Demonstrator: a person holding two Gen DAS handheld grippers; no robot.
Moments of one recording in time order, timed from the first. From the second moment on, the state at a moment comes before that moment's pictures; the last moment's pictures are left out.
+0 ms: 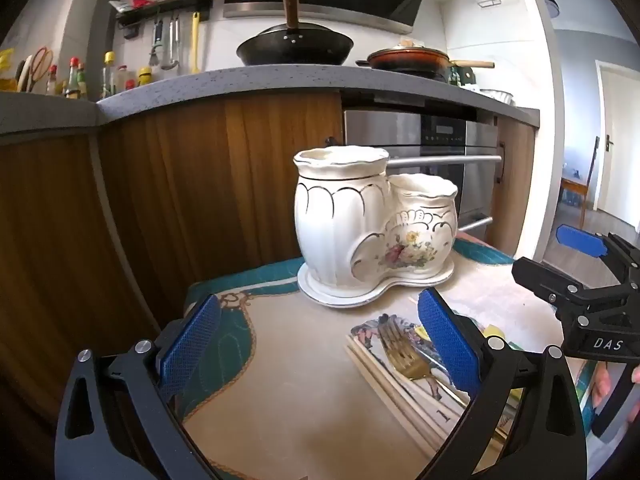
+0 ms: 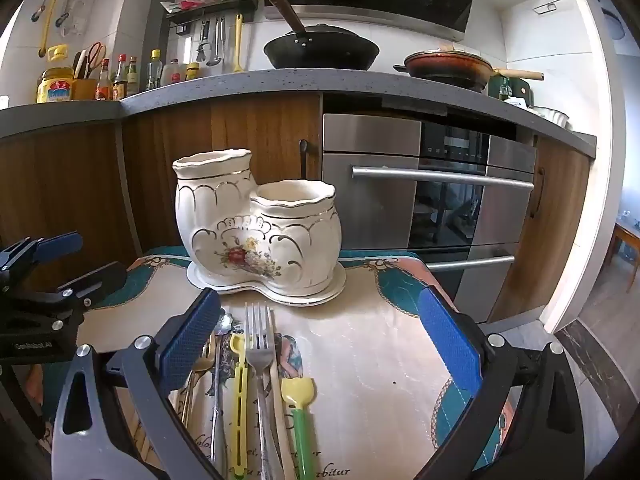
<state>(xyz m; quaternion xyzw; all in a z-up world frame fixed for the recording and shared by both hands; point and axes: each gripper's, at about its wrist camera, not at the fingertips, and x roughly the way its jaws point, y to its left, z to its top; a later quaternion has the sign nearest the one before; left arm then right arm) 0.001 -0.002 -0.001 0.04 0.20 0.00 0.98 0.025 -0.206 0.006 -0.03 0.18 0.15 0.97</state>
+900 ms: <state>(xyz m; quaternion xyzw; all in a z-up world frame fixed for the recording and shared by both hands) 0.004 0.002 0.000 0.03 0.20 0.00 0.98 0.026 -0.202 0.004 -0.04 0.18 0.15 0.97</state>
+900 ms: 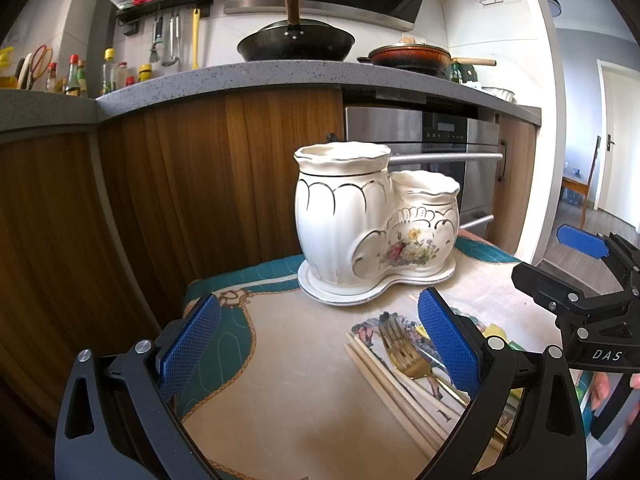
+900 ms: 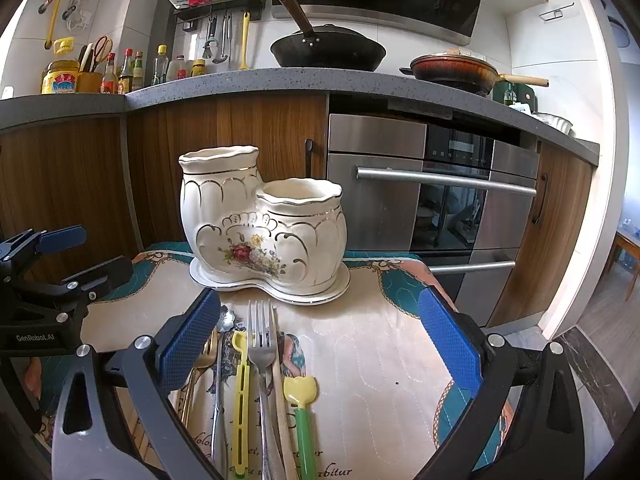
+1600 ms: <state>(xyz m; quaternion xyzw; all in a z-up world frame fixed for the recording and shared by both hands) 0.005 0.000 -0.004 0.03 0.20 0.00 0.98 0.027 -0.201 0.001 -0.04 0.19 0.15 0.97</state>
